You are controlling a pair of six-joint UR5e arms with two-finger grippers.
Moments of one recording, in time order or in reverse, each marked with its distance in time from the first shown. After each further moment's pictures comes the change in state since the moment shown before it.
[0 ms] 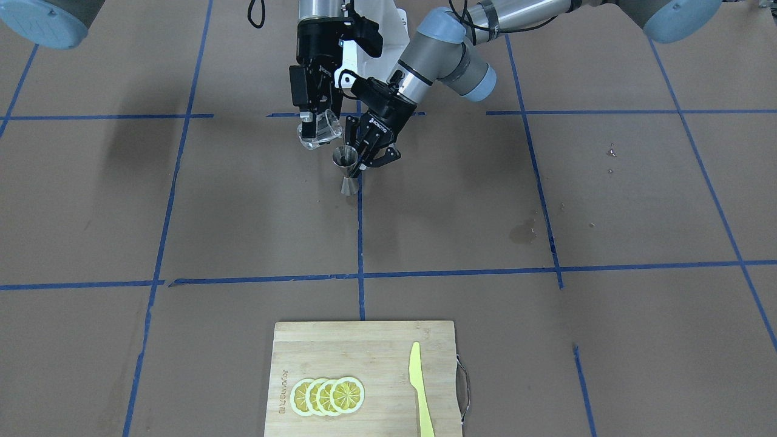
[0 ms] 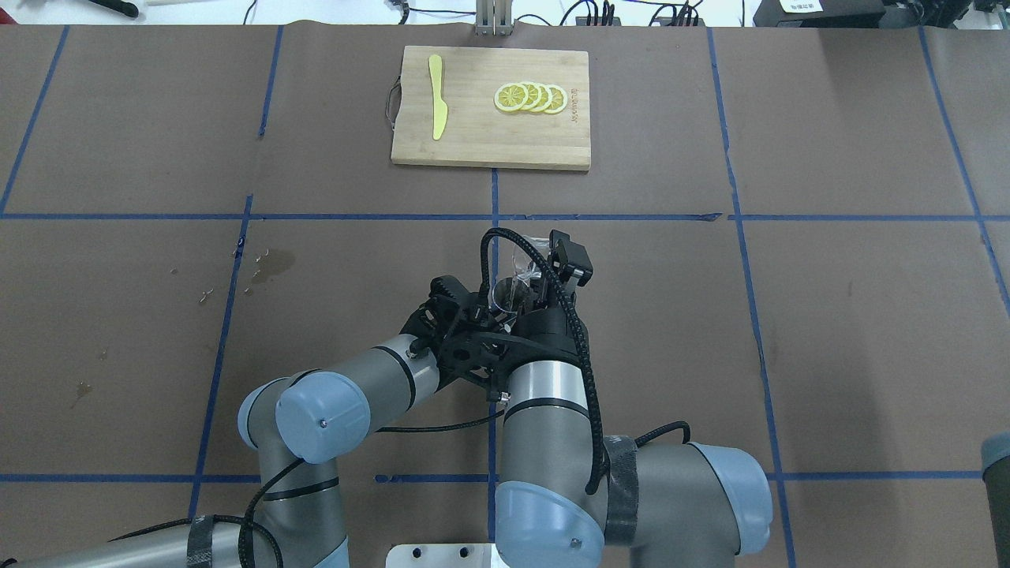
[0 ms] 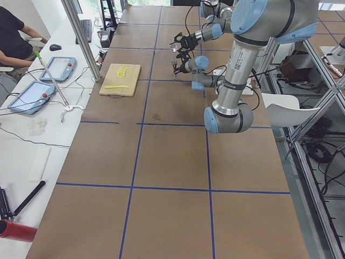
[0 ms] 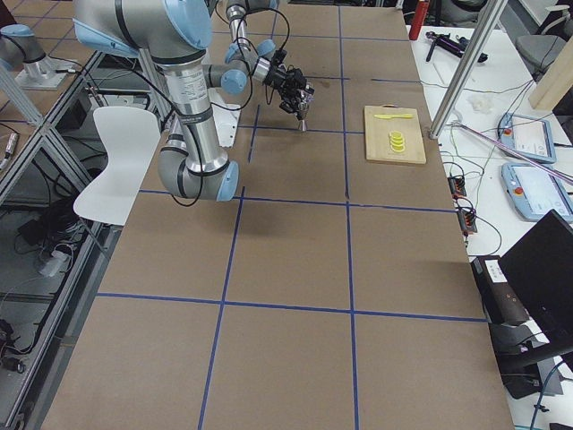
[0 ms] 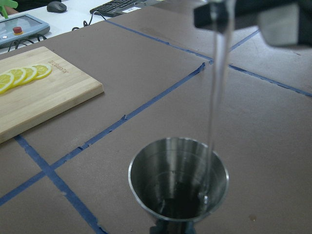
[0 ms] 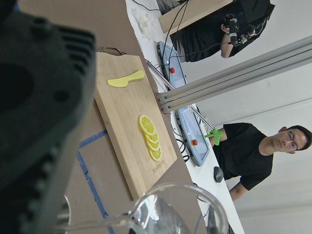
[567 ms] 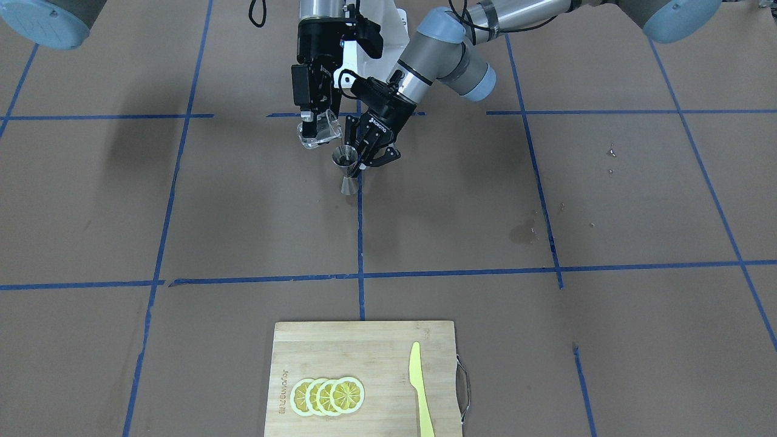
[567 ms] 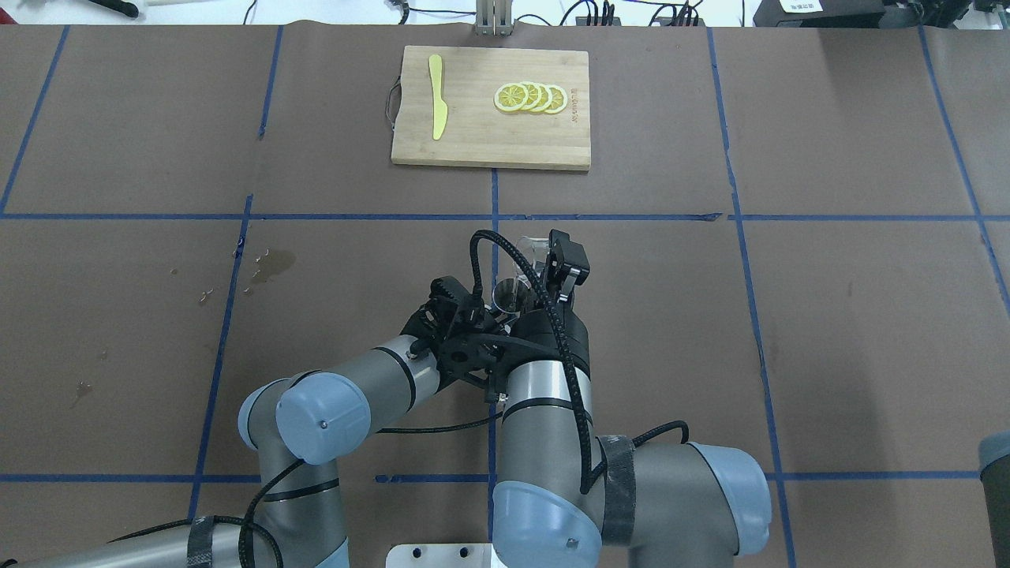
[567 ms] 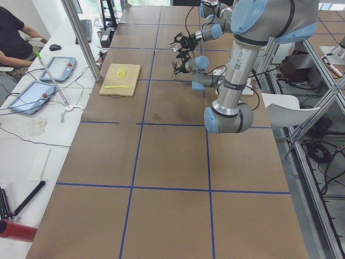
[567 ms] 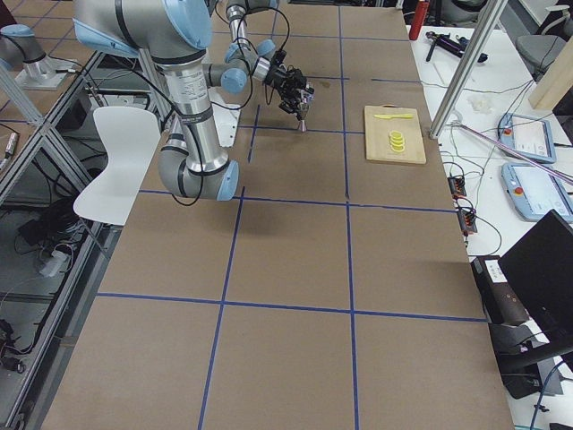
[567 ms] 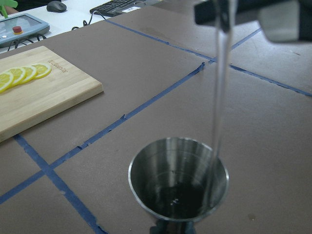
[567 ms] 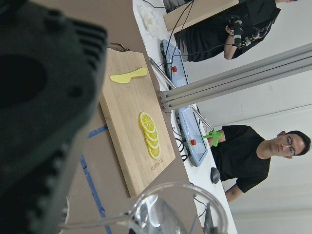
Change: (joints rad) left arm 0.002 0.000 0.000 0.000 0.001 -0.001; right arm 0.000 0.004 0.001 -0.019 0.000 -0.038
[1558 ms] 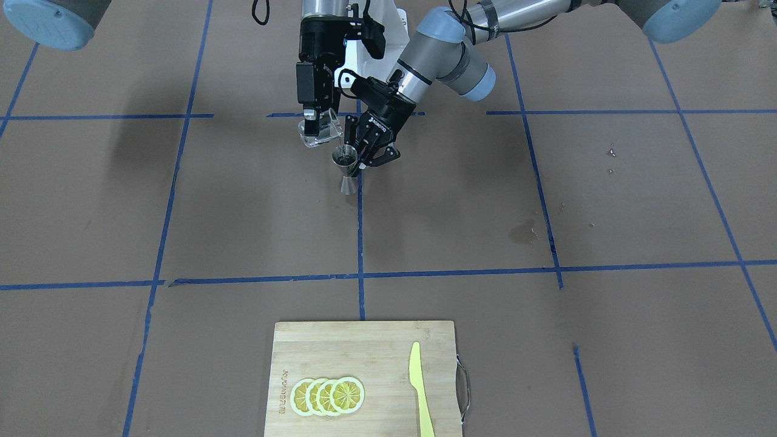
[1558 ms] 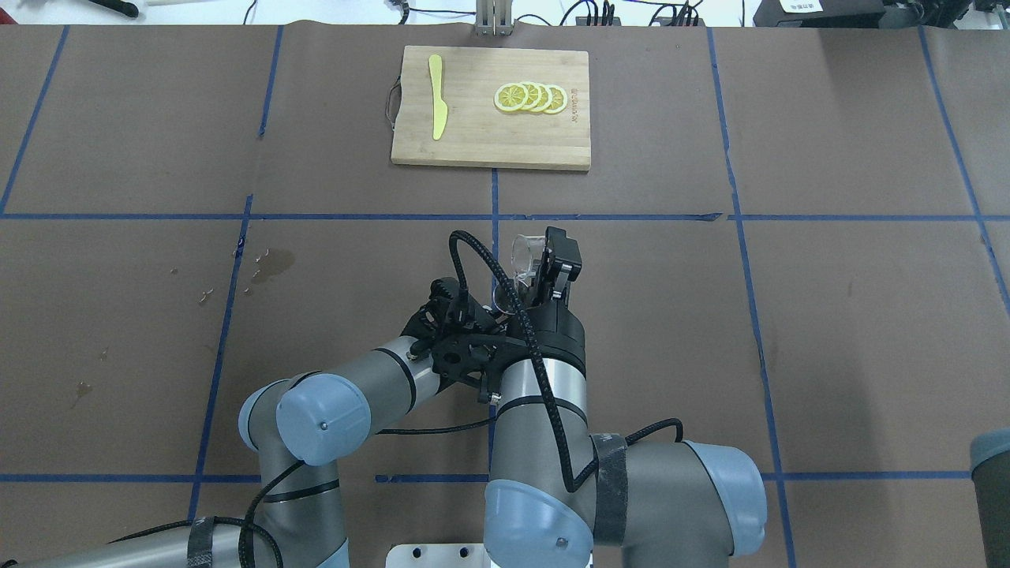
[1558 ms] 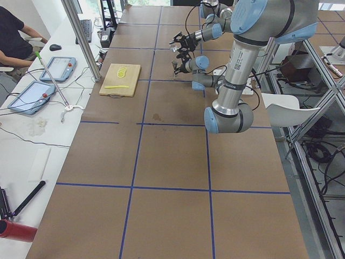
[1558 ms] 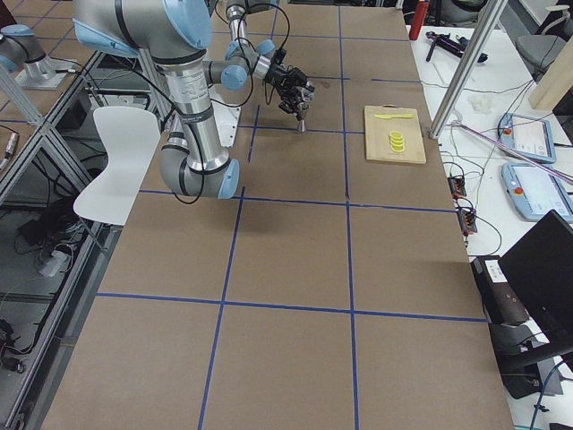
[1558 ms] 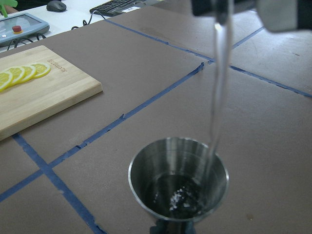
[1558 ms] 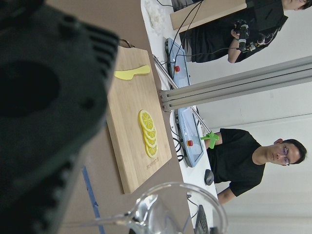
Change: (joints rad) left arm 0.002 0.000 0.000 -0.001 0.001 -0.005; right arm 0.001 0.019 0.001 -0.044 -0.001 -0.057
